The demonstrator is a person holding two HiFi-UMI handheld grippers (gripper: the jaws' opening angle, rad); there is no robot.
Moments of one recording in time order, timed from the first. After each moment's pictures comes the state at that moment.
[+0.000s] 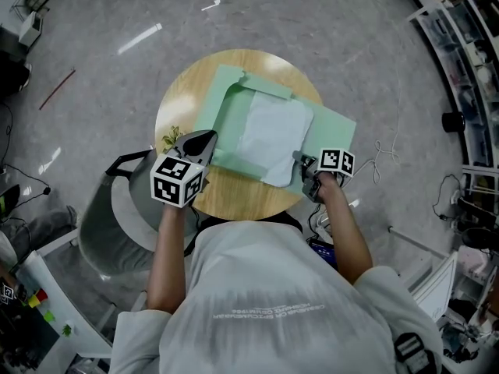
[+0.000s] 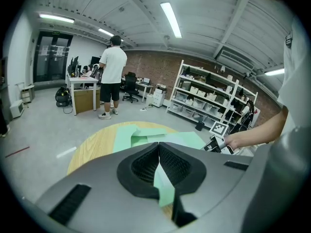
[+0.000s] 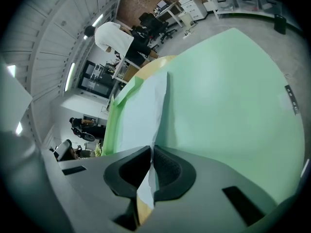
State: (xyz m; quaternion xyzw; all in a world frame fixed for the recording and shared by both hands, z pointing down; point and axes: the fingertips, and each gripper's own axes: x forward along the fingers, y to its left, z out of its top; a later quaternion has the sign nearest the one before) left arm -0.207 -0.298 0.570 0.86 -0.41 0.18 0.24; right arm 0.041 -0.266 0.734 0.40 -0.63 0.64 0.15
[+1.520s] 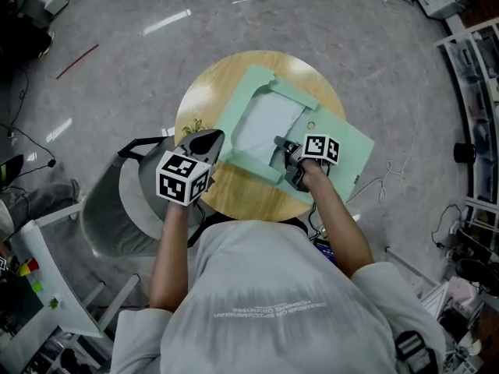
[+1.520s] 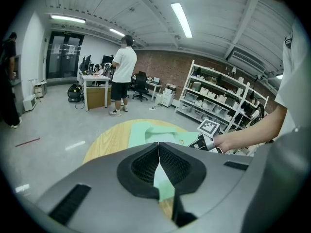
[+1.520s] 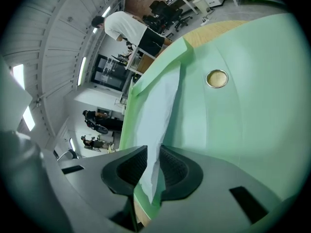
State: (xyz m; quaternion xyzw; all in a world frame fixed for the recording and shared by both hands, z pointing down) left arm -0.254 -0.294 0.575 0.83 -0.46 0.18 0.27; right arm -0.095 -0.323 0.733 0.32 -0.67 0.65 0.14
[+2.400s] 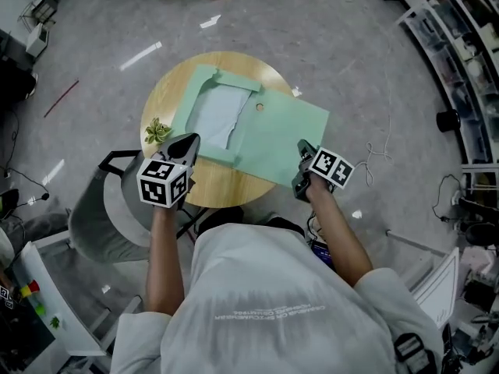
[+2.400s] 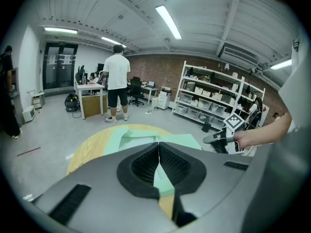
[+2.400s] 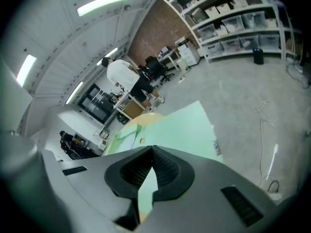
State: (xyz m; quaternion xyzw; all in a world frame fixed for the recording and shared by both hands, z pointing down) left arm -0.163 -0.237 0.531 0.84 -0.46 0.18 0.23; right arm 0.143 -0.258 0.644 0.56 -0.66 0.50 0.05
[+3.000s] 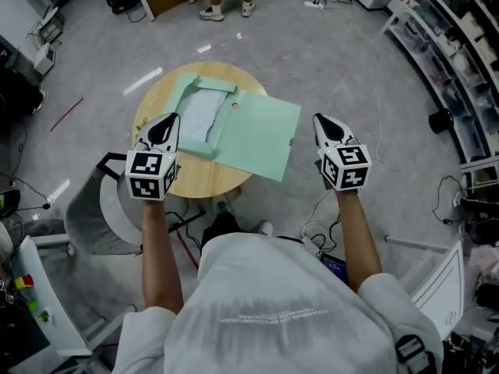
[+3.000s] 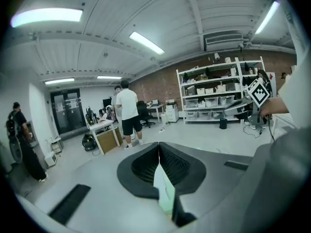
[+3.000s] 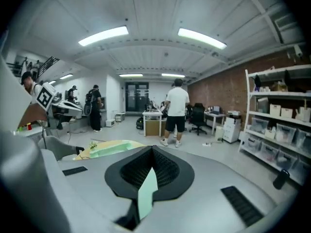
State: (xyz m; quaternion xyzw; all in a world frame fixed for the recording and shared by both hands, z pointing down) left arm -0.102 -0.207 0.403 0.82 -0.54 0.20 0.02; right arm 0.227 -0.229 0.427 0.51 -0.84 0.08 0.17
